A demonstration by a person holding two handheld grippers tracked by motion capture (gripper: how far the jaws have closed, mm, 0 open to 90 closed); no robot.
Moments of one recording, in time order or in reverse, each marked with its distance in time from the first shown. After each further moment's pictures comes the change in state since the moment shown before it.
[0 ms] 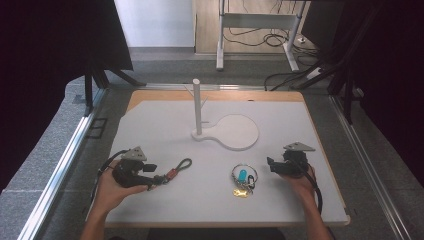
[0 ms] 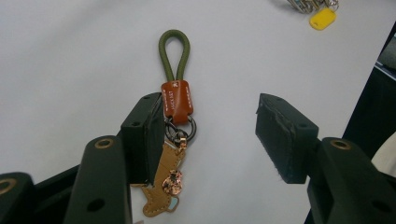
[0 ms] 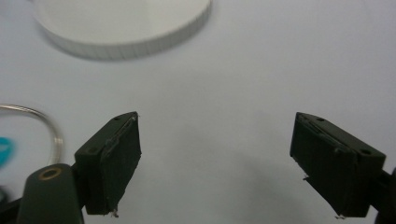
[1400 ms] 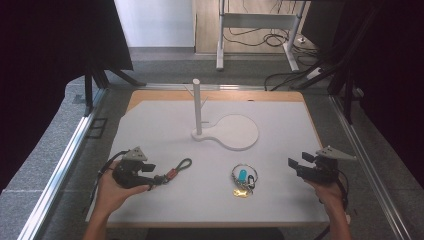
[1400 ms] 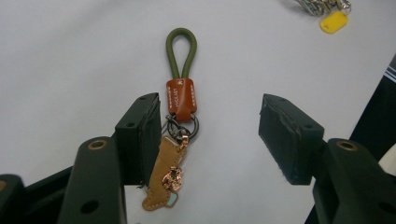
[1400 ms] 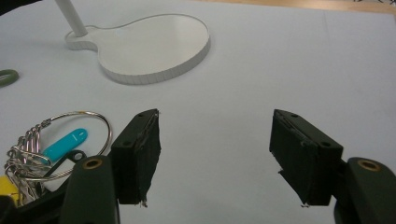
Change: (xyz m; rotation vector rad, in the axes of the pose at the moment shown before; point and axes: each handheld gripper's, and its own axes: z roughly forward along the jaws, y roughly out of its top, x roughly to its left) left arm -0.005 0.001 -0.002 0.000 0.049 -0.040; right arm -0.040 -0.010 -0.071 -0.135 0.144 0.065
